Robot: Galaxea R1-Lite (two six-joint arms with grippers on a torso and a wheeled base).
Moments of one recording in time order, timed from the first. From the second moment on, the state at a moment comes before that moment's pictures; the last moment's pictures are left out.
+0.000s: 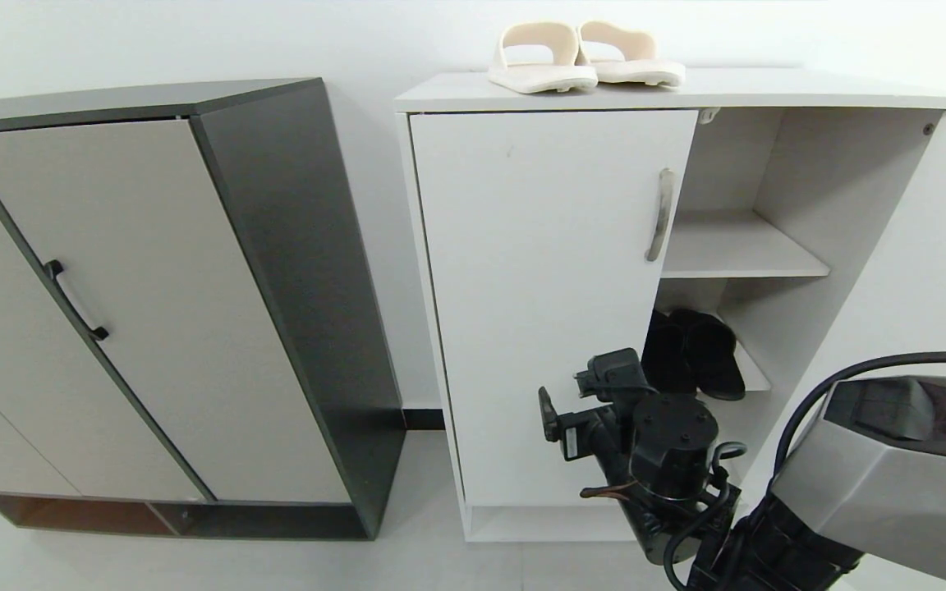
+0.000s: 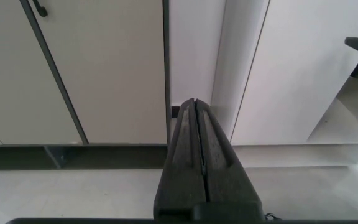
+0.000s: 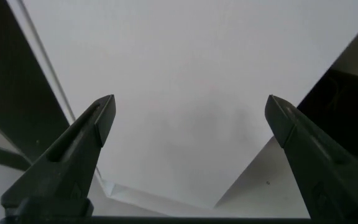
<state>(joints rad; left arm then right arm) 0.00 0.00 0.00 0.00 0.01 -0.02 0.81 2.18 -0.73 -1.44 -0.59 -0.07</state>
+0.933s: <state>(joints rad) 0.00 0.00 0.00 0.00 0.01 -0.02 0.81 2.18 -0.73 -1.44 -0.58 -0.07</state>
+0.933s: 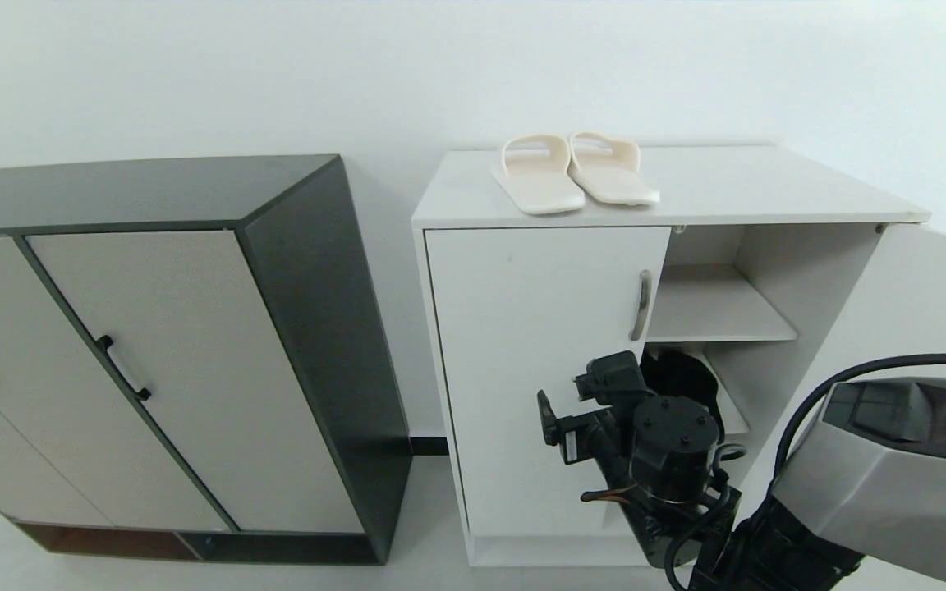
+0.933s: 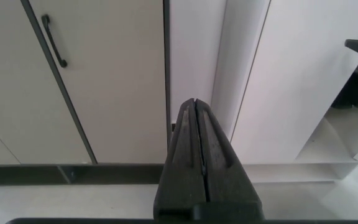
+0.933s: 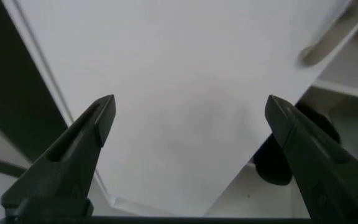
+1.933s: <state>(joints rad) 0.00 0.00 0.00 0.00 0.01 -0.02 0.82 2.16 -0.71 -1.44 -0.58 -0.07</state>
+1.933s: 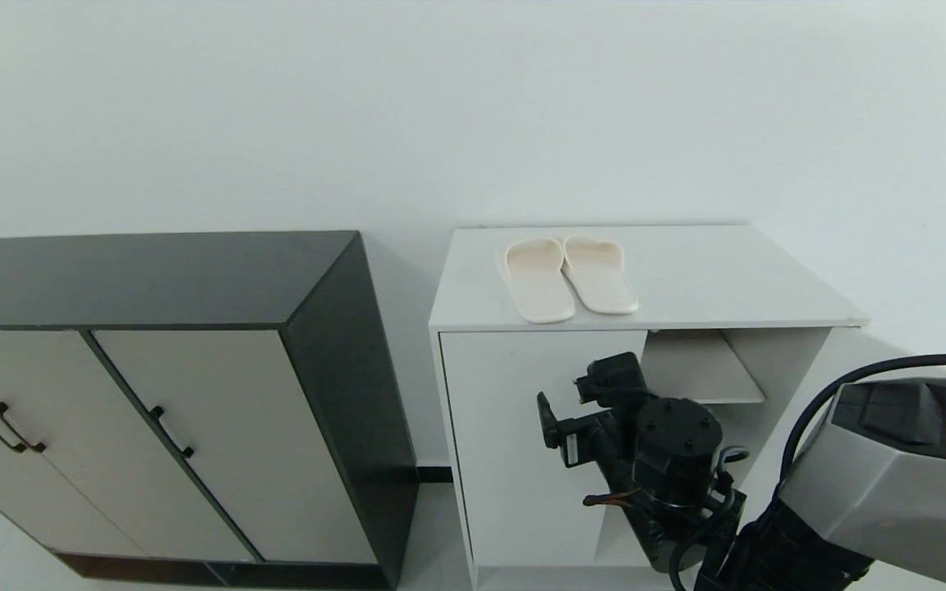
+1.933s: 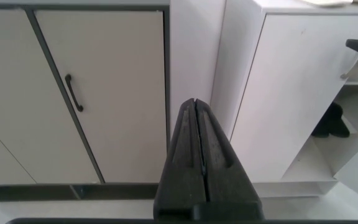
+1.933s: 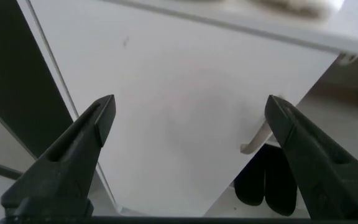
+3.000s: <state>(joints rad) 0.00 0.00 0.00 0.00 0.01 -0.02 0.84 2.06 -0.64 -1.40 -0.49 -0.11</state>
